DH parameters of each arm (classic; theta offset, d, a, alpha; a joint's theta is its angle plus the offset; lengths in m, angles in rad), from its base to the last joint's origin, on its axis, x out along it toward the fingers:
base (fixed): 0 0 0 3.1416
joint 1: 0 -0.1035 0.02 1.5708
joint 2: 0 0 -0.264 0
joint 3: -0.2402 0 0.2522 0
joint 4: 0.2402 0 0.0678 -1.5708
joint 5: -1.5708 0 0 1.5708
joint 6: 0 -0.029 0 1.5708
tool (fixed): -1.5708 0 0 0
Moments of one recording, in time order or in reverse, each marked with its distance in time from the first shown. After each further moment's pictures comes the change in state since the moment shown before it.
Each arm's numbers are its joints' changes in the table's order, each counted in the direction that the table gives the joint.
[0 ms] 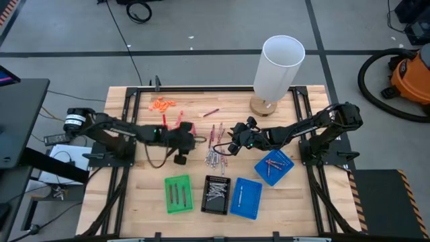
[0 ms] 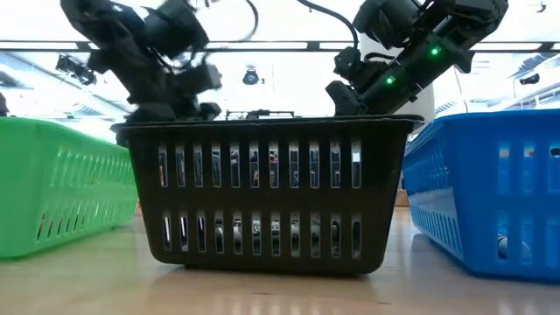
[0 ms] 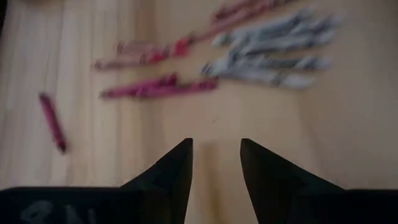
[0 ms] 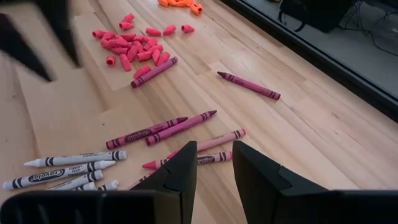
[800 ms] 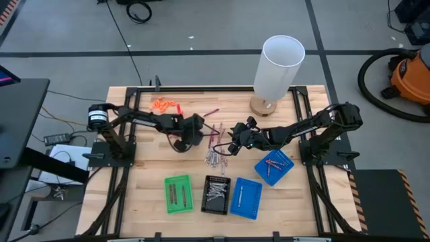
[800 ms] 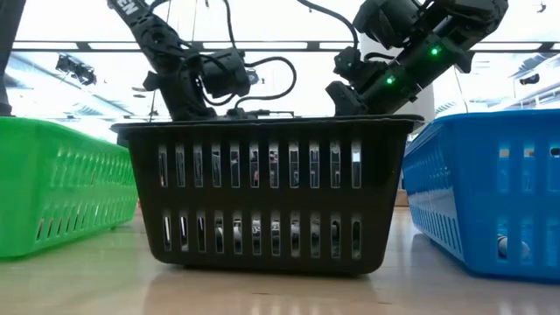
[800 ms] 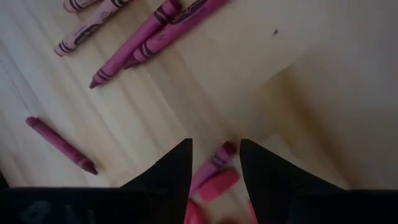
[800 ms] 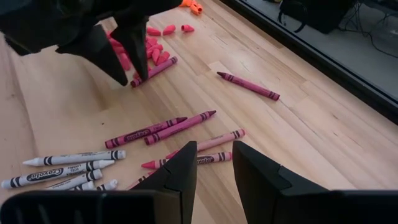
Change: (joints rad) left arm -0.185 0.270 -0.233 0.221 0.014 -0.594; right arm 0.000 0.000 0.000 0.000 0.002 0.008
